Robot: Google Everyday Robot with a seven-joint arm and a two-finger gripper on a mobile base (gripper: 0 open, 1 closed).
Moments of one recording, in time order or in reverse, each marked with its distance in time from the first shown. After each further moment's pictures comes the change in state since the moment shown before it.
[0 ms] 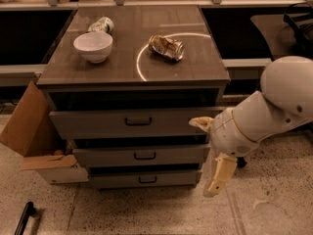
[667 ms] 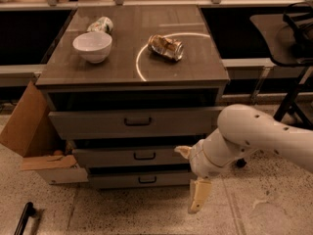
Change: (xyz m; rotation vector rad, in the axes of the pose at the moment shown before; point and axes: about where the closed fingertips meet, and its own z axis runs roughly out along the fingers) arm 0.051 0.004 0.125 -0.083 0.057 -0.028
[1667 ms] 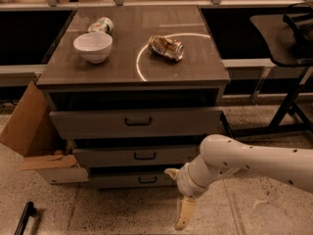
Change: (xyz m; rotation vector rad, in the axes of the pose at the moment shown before) arm 0.025 0.010 0.114 -0.085 -0.059 0.037
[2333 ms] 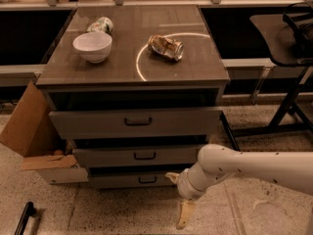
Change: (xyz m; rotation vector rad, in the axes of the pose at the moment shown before) arm 0.044 -0.020 0.050 0.004 0.002 -0.028
